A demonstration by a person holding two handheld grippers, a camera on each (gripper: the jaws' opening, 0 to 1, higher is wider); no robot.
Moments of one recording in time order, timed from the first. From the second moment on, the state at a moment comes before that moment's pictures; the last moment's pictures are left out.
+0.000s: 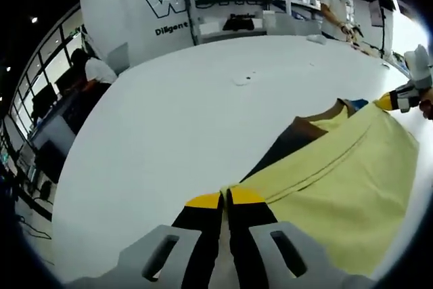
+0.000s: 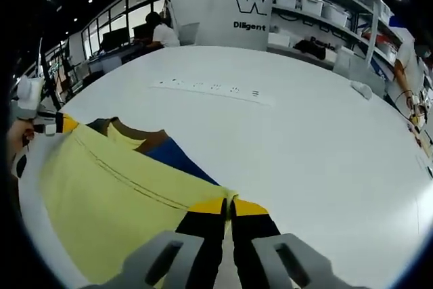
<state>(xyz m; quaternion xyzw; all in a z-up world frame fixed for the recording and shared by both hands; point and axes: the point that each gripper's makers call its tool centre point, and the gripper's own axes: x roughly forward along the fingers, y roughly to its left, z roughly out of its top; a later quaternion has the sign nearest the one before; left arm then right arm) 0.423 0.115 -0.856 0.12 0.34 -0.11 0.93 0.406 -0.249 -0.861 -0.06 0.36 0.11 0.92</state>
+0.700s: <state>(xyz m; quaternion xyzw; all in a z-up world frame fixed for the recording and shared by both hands) 0.408 0.102 -0.845 0.24 0.29 -0.24 0.89 0.391 -0.242 -0.839 -0.22 0.32 0.19 0.90</state>
